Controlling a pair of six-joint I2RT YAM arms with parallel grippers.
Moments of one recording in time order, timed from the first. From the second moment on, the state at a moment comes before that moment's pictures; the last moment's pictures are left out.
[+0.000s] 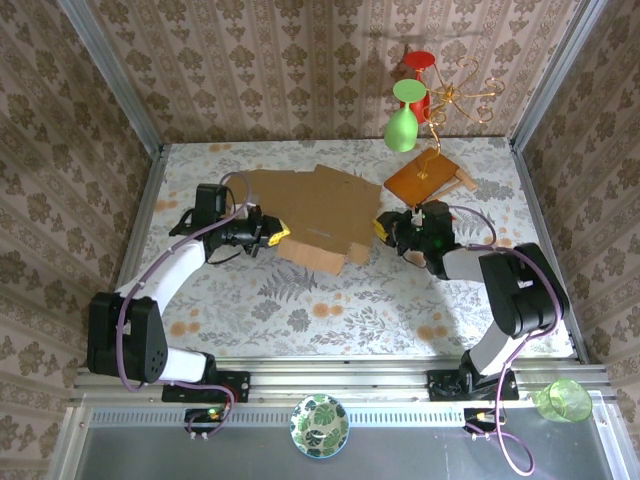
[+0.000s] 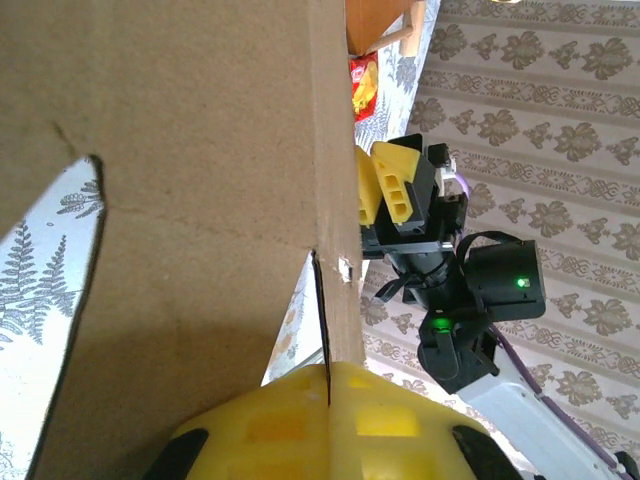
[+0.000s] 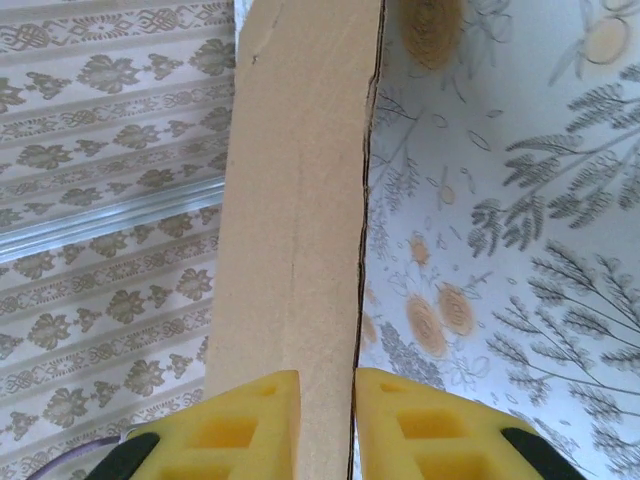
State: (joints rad) left arm -0.24 1.38 0.91 -0.31 0.95 -0.98; right arm 0.22 1.66 0.66 0.59 -0.52 1.46
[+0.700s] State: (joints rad) left arm -0.23 1.38 0.91 -0.27 0.95 -0.99; right arm 0.19 1.94 0.86 0.59 -0.68 1.47
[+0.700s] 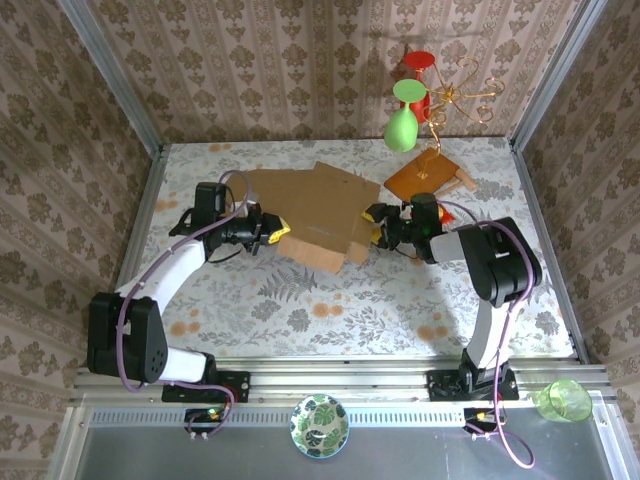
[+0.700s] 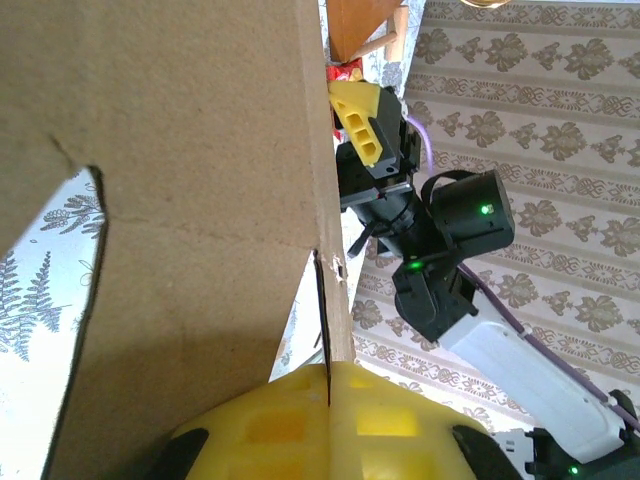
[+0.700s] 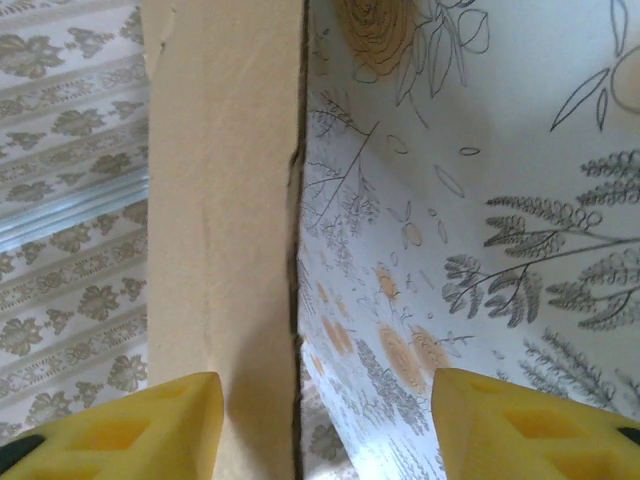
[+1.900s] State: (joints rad) left arm -0.16 1.34 1.12 -0.63 0.72 -0.73; right arm 0.24 1.61 0.83 0.46 -0.55 1.47
